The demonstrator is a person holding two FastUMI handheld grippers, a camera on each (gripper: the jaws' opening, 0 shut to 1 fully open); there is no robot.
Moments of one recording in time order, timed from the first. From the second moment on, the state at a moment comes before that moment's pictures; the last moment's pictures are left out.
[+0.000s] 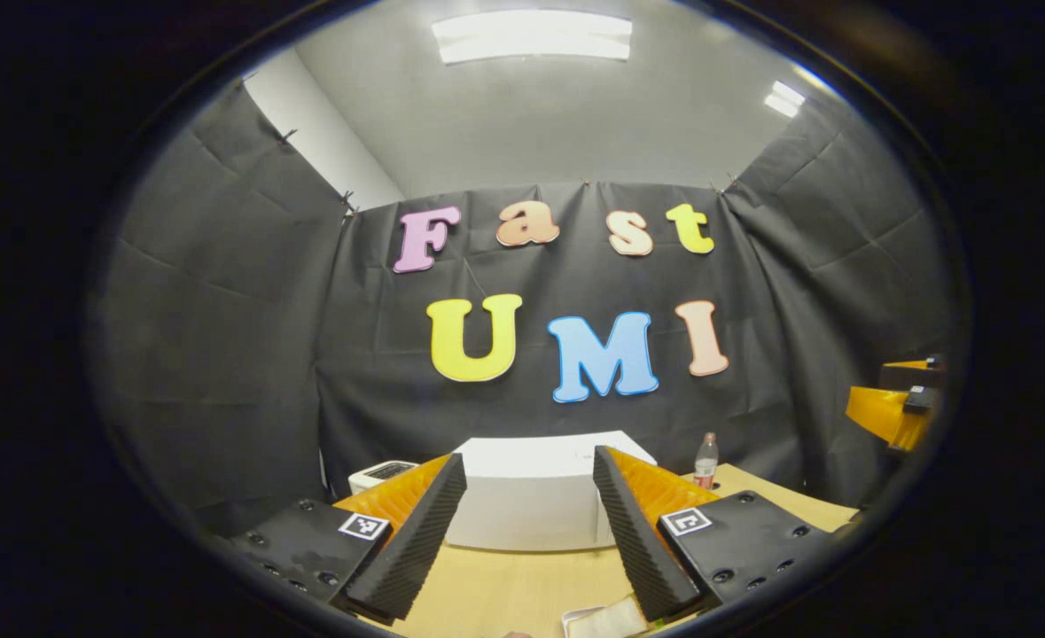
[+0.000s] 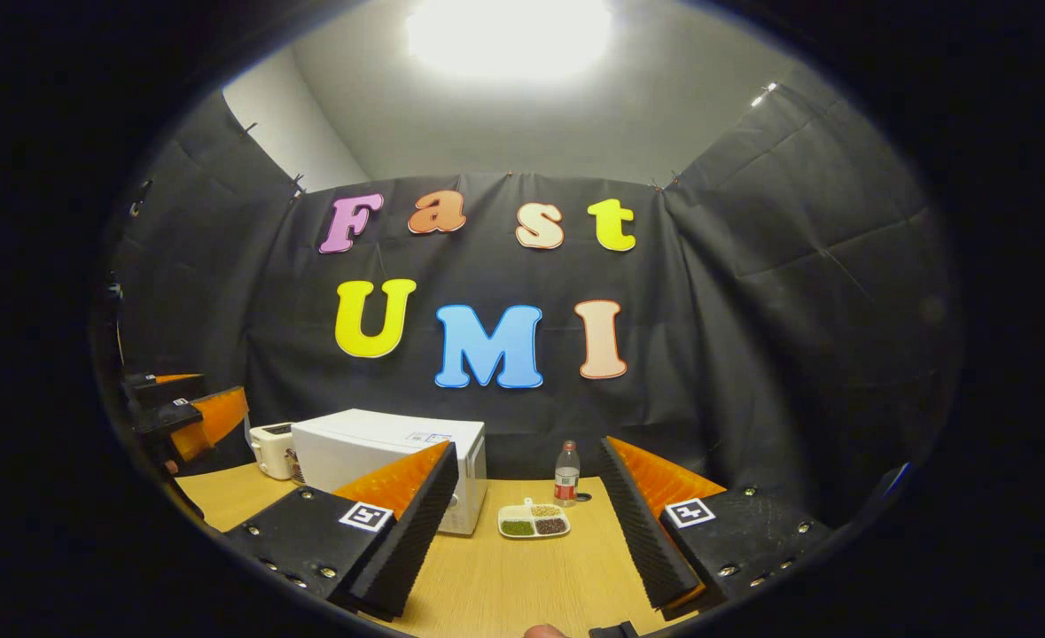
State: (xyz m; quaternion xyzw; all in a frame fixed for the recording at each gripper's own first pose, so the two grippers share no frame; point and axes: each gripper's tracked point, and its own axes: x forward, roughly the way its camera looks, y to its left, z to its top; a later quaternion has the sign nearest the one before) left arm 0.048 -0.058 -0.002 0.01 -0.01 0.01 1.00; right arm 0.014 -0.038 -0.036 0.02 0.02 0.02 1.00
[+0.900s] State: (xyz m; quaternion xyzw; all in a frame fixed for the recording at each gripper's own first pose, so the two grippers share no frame) left arm 0.224 -0.126 -0.112 -0.01 0.04 -0.09 0.99; right arm 0.055 -0.073 -0.048 -0.01 0.04 -0.11 0.99
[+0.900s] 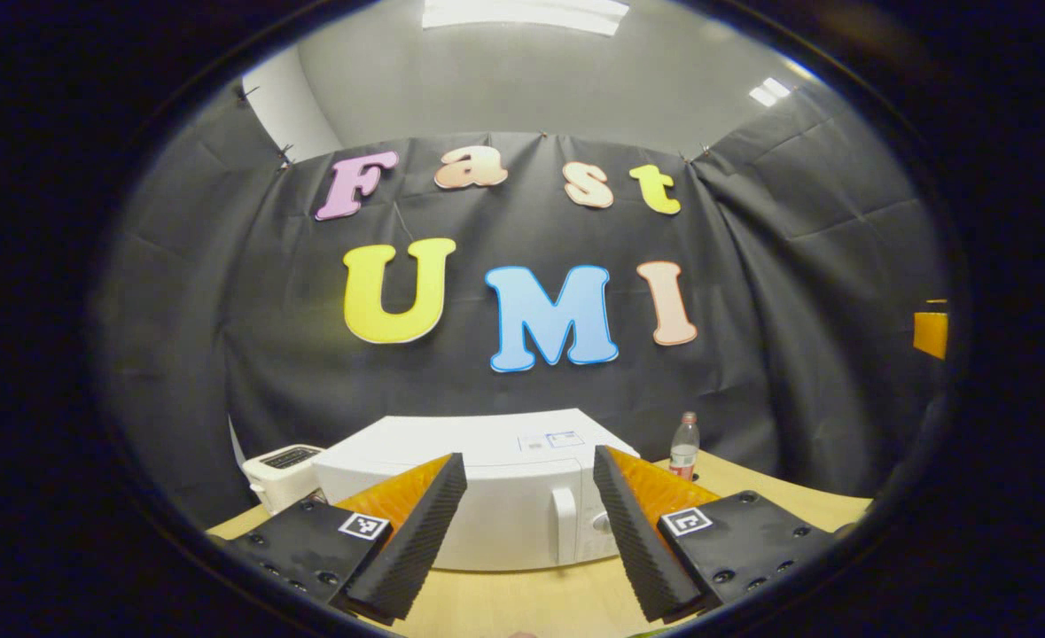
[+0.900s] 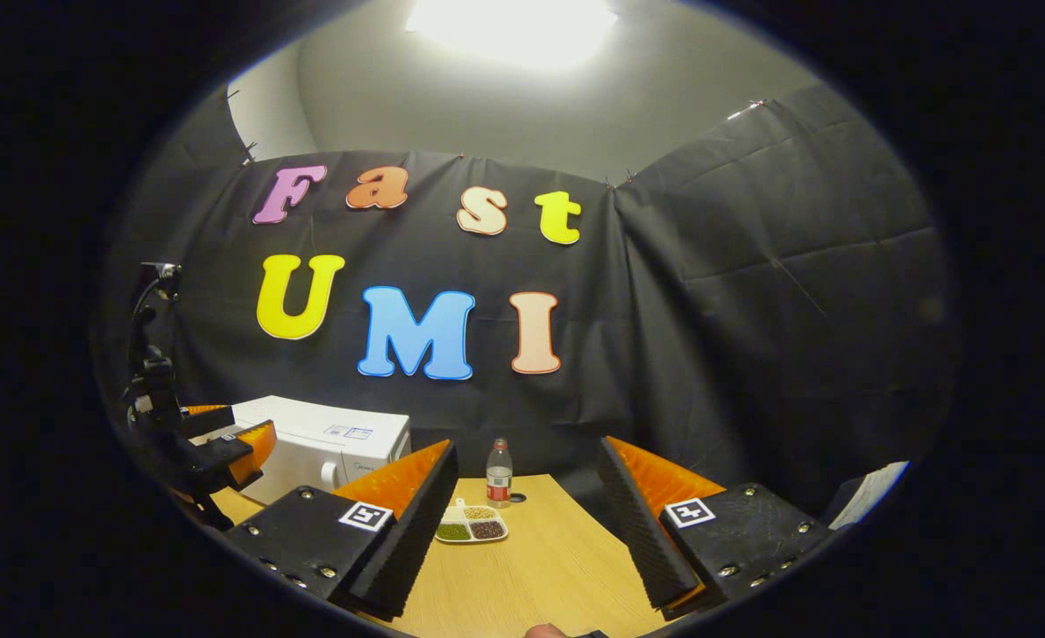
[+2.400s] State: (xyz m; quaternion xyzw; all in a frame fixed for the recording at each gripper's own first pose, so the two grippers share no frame) left arm 0.329 -0.192 -0.269 -0.01 0.18 -0.13 0.97; right arm 0.026 -0.125 -0.069 -0.03 0.09 -0.23 0.97
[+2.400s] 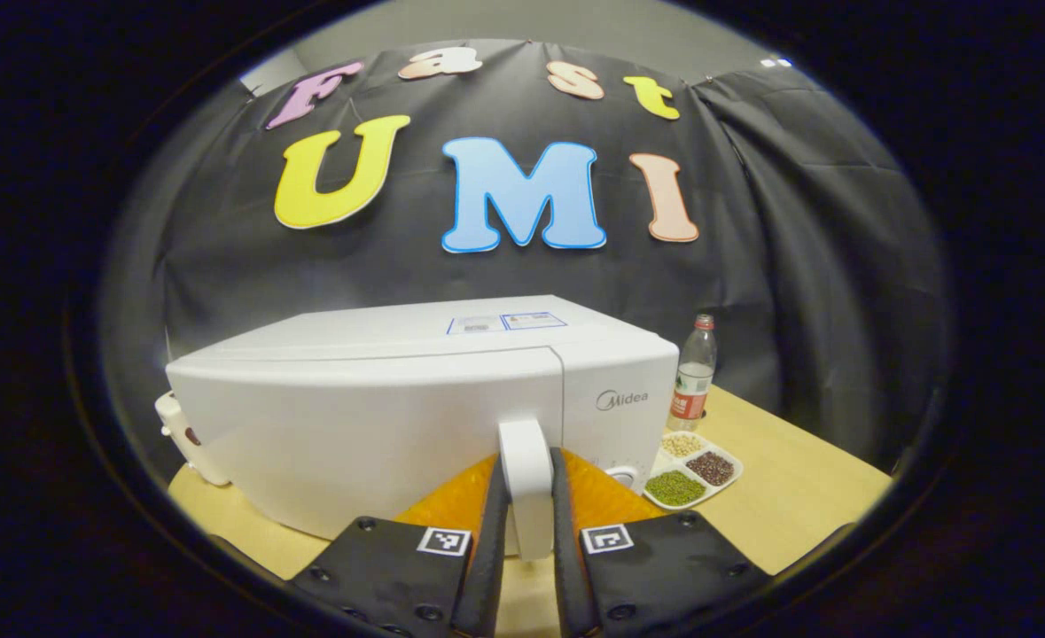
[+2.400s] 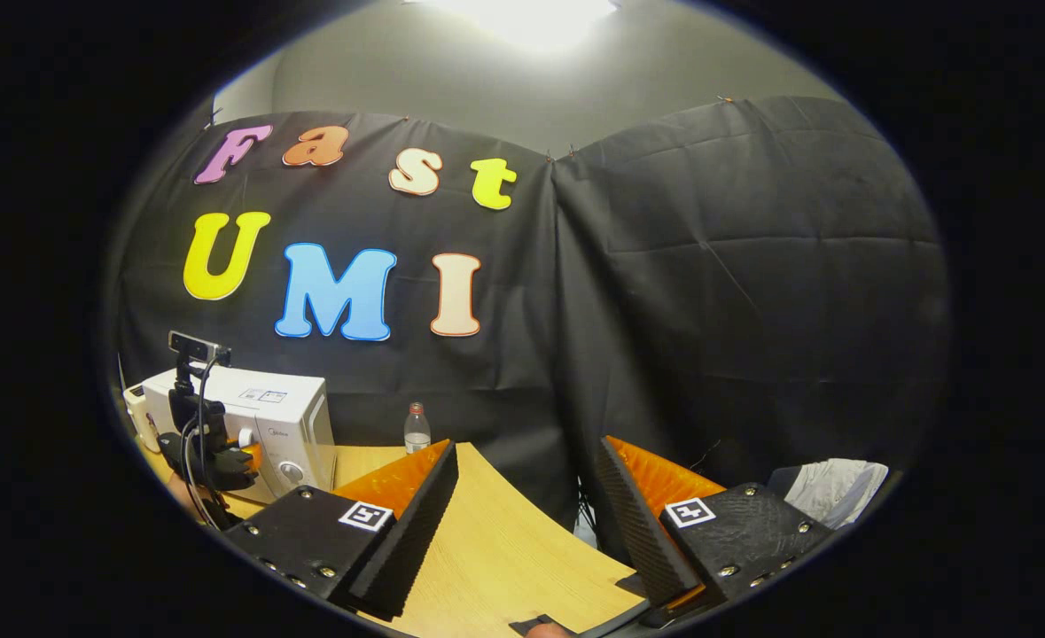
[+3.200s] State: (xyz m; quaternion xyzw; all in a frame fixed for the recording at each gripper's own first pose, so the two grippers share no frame) left arm 0.300 -0.184 -0.267 0.00 0.20 -0.11 0.97; right arm 0.013 -0.140 -0.051 -0.01 0.08 -0.20 0.98
